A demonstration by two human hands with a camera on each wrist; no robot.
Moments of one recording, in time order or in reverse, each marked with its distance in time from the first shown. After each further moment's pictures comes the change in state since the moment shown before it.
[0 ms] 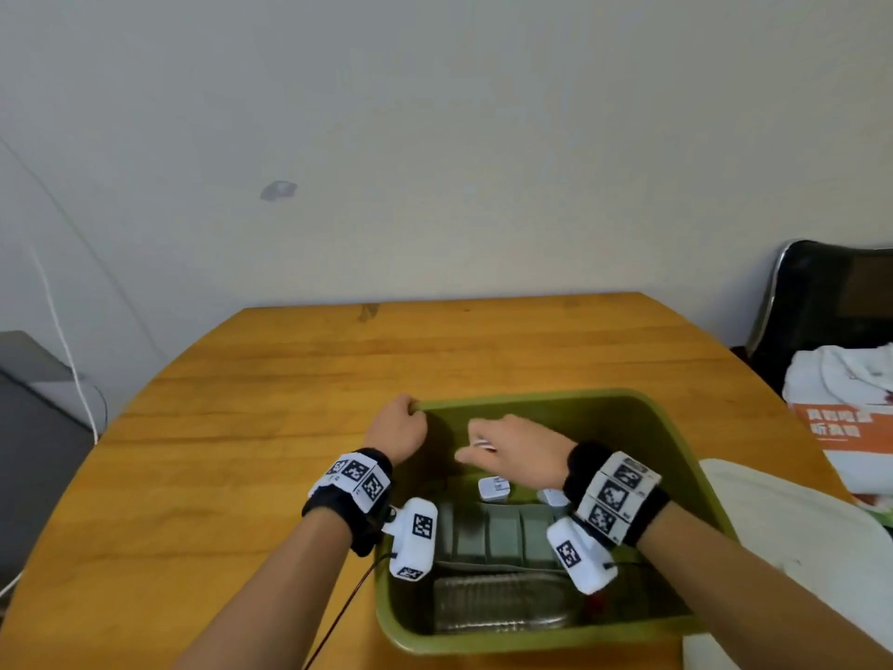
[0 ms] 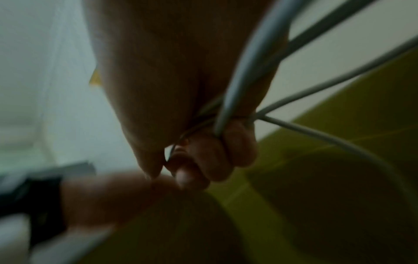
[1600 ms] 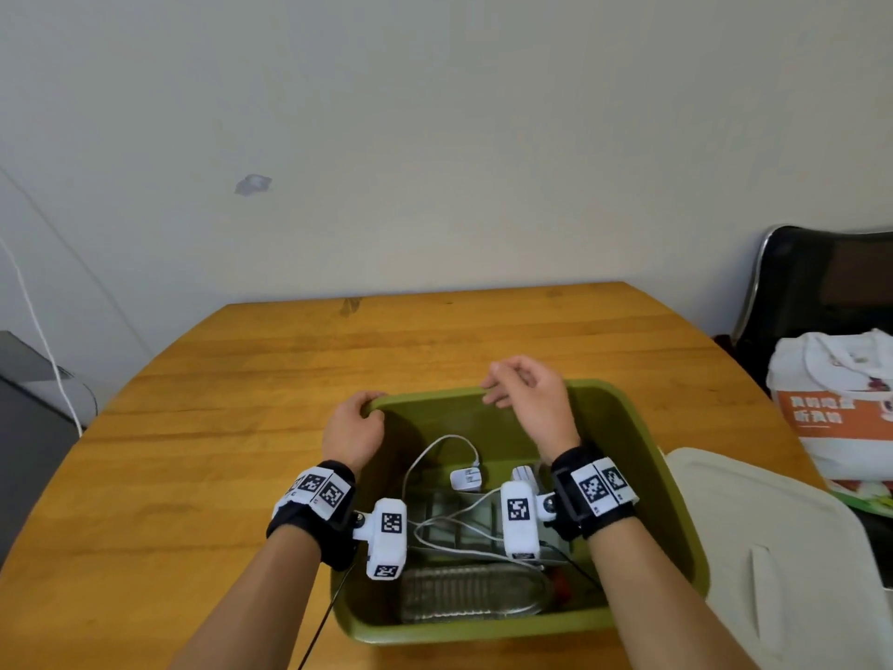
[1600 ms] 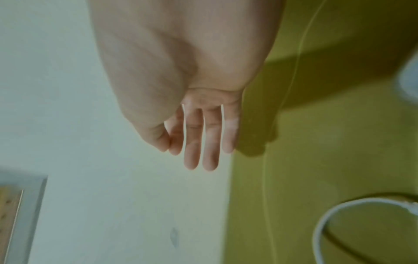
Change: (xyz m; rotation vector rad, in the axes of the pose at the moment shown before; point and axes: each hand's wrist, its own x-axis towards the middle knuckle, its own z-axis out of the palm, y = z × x) left_hand -0.005 -0.015 0.016 -0.304 0.234 0.006; right_hand -0.005 0.054 -0.006 0.862 0.725 0.154
